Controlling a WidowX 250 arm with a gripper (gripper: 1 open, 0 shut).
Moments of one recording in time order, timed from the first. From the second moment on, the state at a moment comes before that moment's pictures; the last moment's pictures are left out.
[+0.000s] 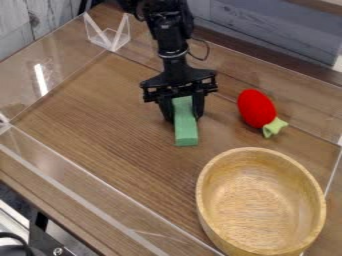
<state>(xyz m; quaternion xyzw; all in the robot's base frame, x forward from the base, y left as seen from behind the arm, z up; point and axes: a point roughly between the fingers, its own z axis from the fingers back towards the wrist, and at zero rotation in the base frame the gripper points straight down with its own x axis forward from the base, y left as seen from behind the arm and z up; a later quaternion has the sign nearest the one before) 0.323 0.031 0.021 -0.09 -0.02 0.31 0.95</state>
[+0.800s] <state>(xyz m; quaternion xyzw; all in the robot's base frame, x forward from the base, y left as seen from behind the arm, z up) 0.332 0.050 0.021 -0.11 -0.03 0.28 0.95</state>
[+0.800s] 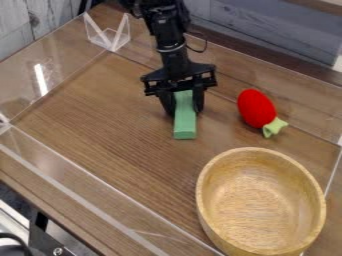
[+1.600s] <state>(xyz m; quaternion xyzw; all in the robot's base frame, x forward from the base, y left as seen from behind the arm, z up) 0.326 0.039 0.059 -0.12 -0.06 0.32 0.94</state>
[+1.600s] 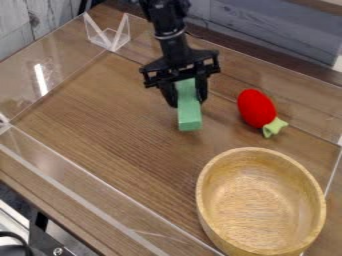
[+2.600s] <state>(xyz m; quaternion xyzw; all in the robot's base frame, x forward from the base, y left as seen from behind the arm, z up) 0.235 -0.105 0.063 -0.10 -0.08 0.39 0.91</state>
